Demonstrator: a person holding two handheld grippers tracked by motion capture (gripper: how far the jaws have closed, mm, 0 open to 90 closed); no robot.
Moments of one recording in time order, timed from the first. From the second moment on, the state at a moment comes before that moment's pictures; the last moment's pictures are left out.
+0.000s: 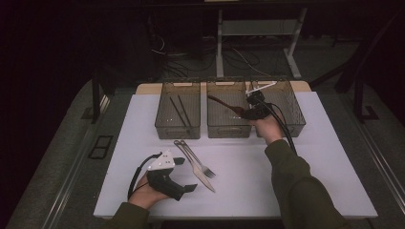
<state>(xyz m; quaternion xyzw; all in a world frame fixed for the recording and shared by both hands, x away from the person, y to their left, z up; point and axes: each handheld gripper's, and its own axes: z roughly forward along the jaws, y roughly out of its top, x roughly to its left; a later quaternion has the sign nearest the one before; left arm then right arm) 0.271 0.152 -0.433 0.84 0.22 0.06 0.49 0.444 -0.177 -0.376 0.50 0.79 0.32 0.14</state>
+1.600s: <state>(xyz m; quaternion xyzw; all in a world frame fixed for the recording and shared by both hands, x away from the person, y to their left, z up) 0.271 0.154 -0.433 0.84 0.23 0.06 0.49 0.331 -0.249 -0.377 0.40 0.79 0.45 0.08</state>
